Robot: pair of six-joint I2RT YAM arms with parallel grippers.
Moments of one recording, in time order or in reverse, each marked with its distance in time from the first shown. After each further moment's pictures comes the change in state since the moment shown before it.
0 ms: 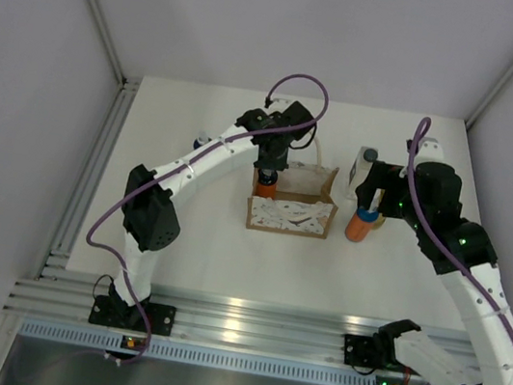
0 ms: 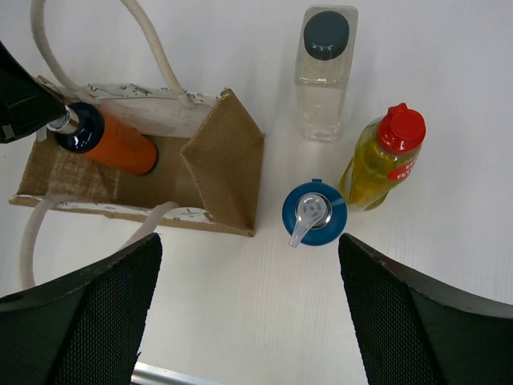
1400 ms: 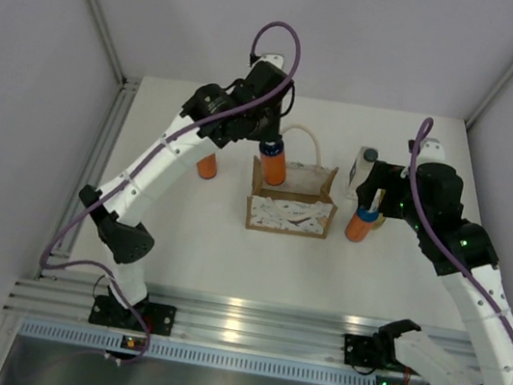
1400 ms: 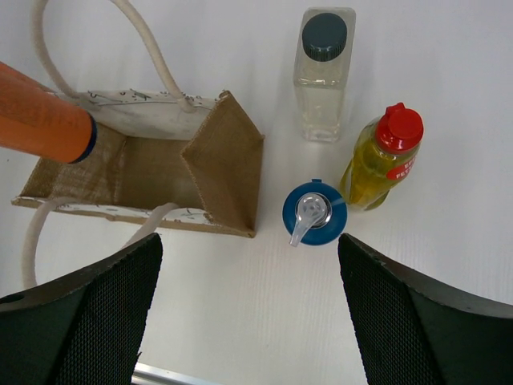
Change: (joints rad) left arm 0.000 -0.183 0.220 -0.052 0.084 0.123; right arm 0.000 -0.007 0.000 0.000 0.002 0.010
